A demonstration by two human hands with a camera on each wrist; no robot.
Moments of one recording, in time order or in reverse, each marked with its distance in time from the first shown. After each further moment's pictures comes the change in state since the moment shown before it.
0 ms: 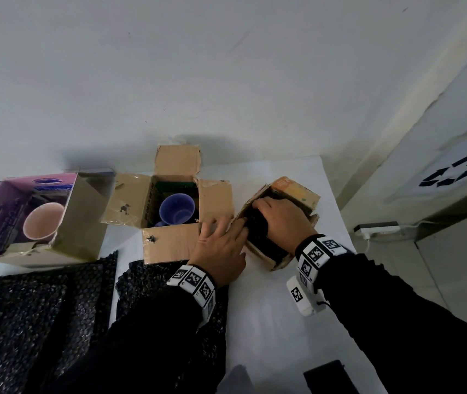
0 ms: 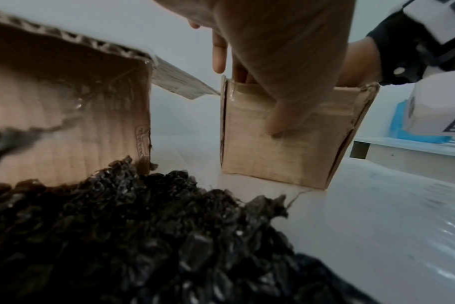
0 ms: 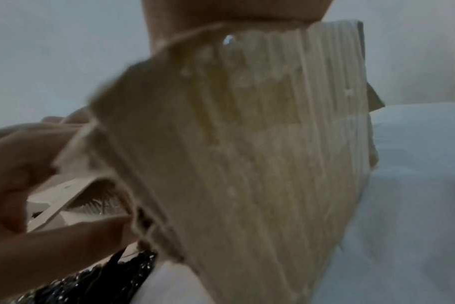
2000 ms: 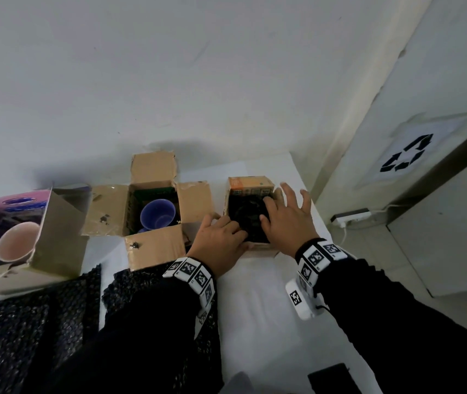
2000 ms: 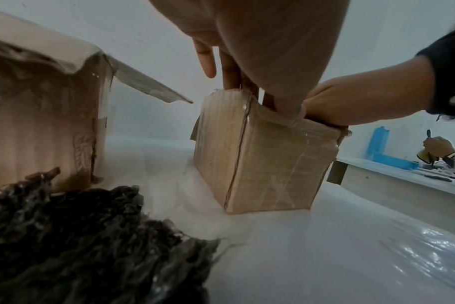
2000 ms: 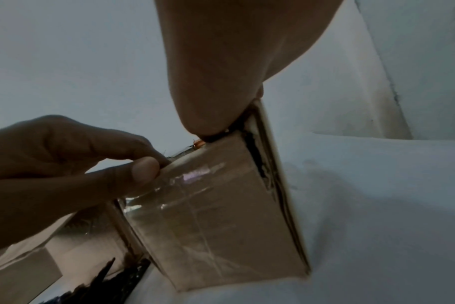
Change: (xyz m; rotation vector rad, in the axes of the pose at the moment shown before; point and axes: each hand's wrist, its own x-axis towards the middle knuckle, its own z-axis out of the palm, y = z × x) left_hand 0.019 0.009 0.005 -0.077 0.195 0.225; right_hand -0.057 0.003 -0.004 -0.247 0.082 0.383
